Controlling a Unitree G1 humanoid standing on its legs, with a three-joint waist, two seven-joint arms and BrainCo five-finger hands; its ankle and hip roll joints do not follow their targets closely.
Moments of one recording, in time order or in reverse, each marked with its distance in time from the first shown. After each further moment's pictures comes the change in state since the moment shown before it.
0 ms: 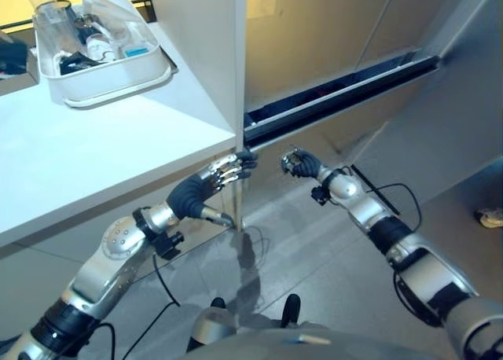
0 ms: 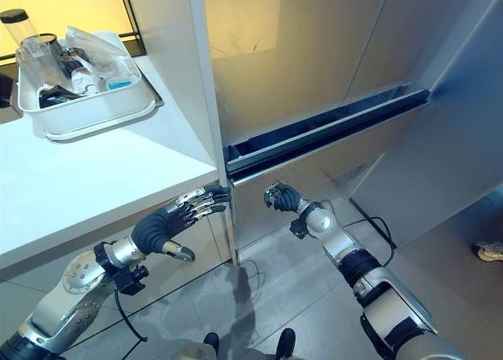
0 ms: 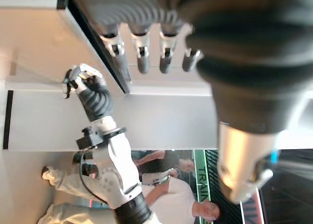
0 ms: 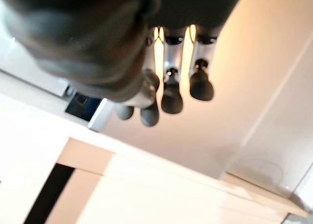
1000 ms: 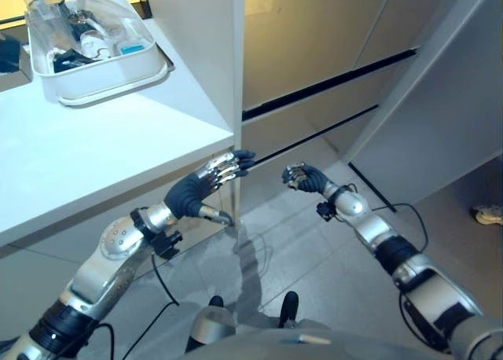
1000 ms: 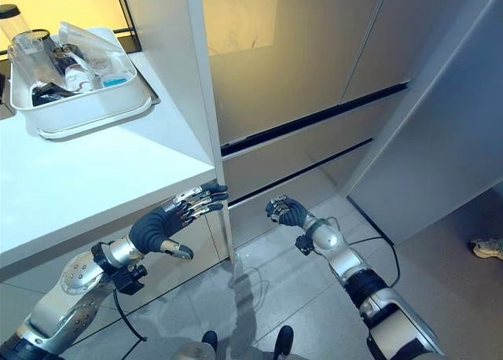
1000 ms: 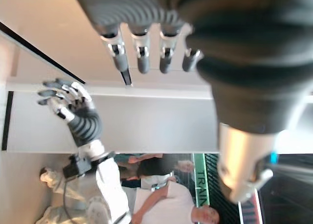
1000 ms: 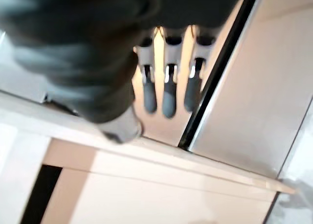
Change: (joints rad) left arm 0.016 -0.028 0.024 0.003 0.004 -0.006 0.015; right arm 0.233 -0.012 -0.119 -0.160 0.032 -0.014 -0.002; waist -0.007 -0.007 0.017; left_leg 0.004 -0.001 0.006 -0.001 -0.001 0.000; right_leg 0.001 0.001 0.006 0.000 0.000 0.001
